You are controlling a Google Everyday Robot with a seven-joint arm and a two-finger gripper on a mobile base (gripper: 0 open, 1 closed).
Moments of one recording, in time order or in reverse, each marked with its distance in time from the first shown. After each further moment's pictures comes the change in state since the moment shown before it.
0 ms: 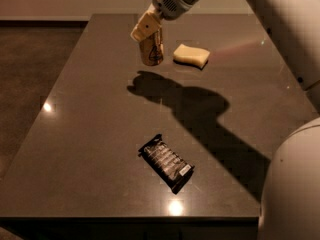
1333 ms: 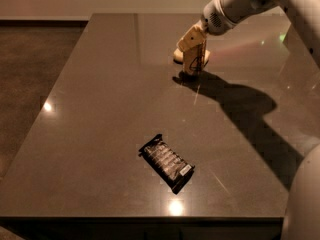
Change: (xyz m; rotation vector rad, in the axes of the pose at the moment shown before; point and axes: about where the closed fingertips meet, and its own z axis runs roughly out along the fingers) arm 0.117 -0.068 -0.040 0.139 0.055 0.231
